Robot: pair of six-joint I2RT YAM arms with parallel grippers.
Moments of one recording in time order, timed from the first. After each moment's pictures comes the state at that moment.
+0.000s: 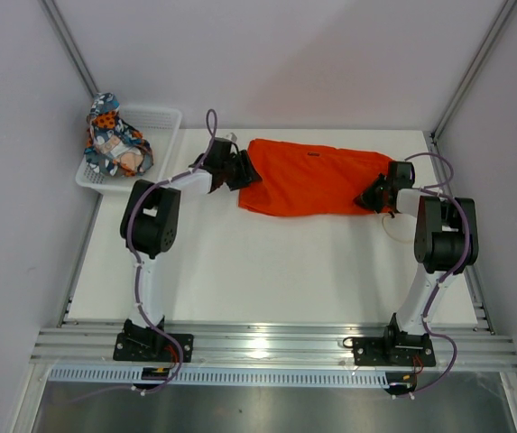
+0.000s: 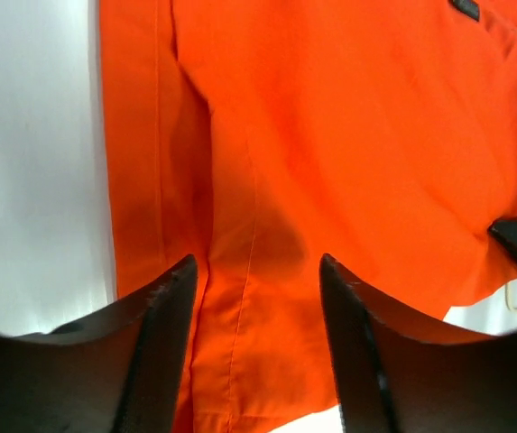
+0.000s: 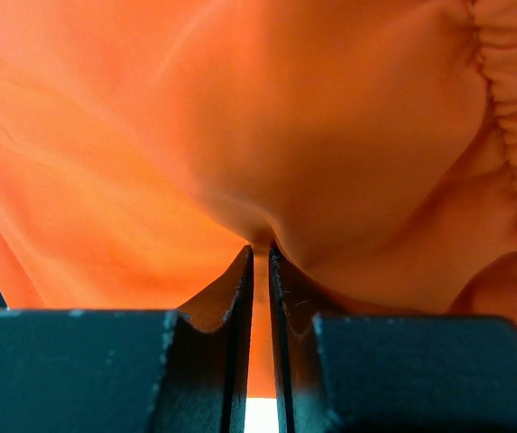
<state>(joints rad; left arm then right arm) -0.33 2.16 1.51 -0.07 0.27 -0.64 -0.05 1.94 1.13 -0.02 -0.25 0.73</state>
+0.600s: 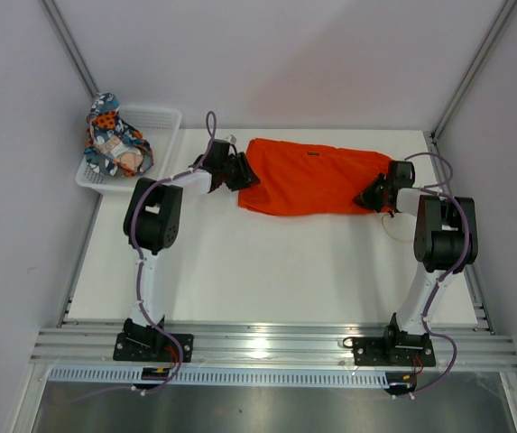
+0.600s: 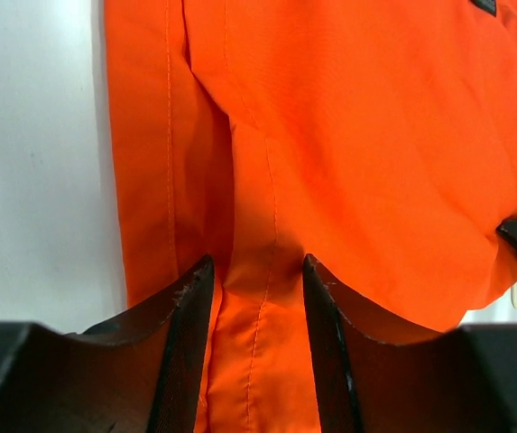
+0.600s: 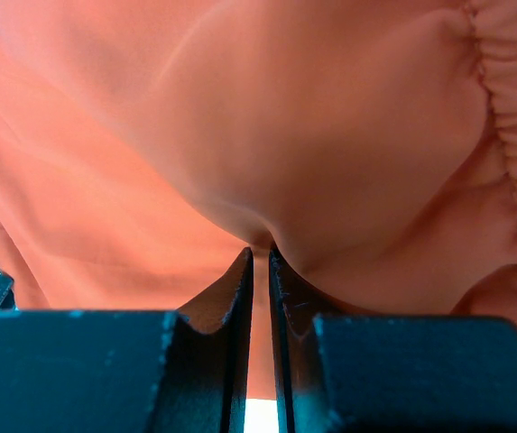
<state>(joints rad) -0.31 2.22 1.55 -0.05 0.32 -0.63 -0.06 1.96 1.14 -0.02 -0.28 0.73</state>
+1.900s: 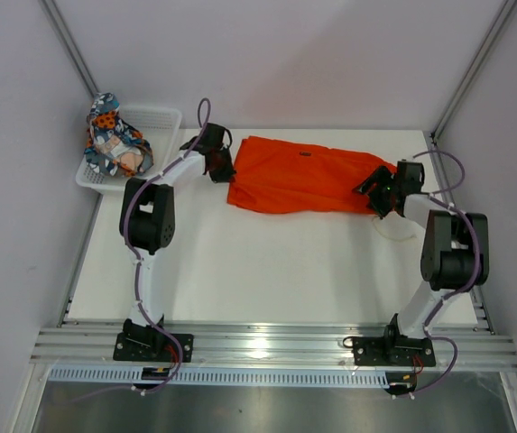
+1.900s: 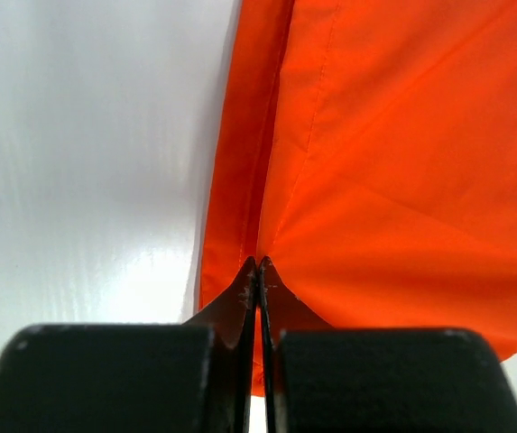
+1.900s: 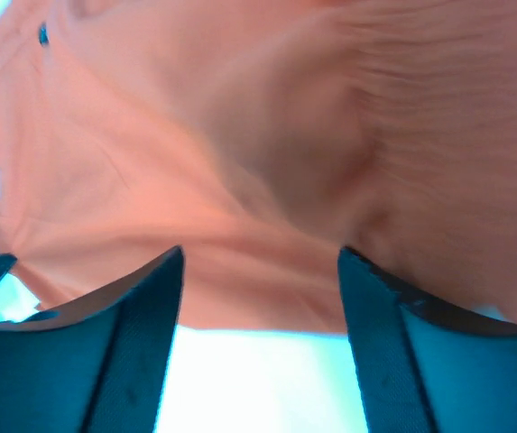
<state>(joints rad) -0.28 2.21 1.78 -0.51 0.08 -0.50 -0.06 1.83 1.09 -0.04 -0.28 0.69</state>
